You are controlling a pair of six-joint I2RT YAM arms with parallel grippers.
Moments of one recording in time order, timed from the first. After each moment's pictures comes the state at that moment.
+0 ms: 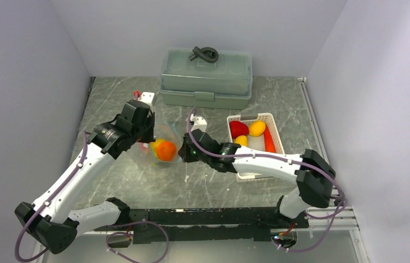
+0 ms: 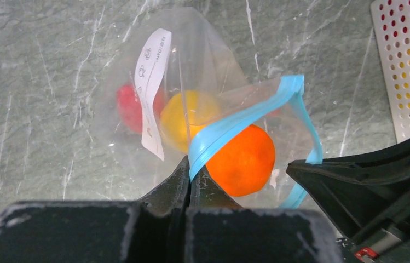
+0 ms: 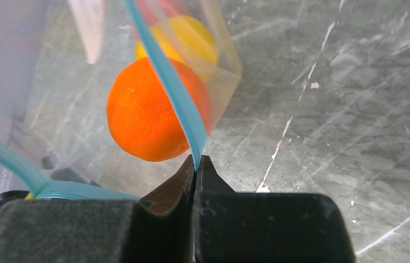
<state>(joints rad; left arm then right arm) -0.56 1.10 1.20 -0.87 -0.25 -0.33 1.10 1.57 1.05 -0.10 0.26 0.81</state>
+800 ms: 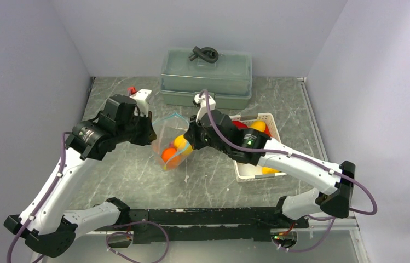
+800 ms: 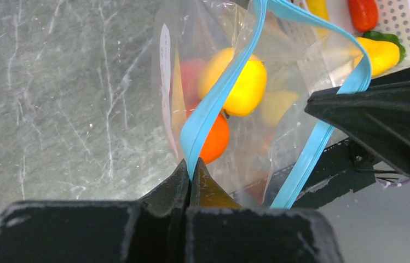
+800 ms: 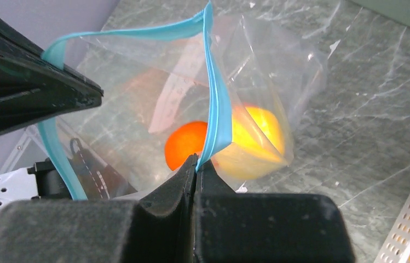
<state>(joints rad) -0.56 1.06 1.42 -1.09 0.01 -0.33 1.10 1.36 1.33 -0.43 0.25 0.52</state>
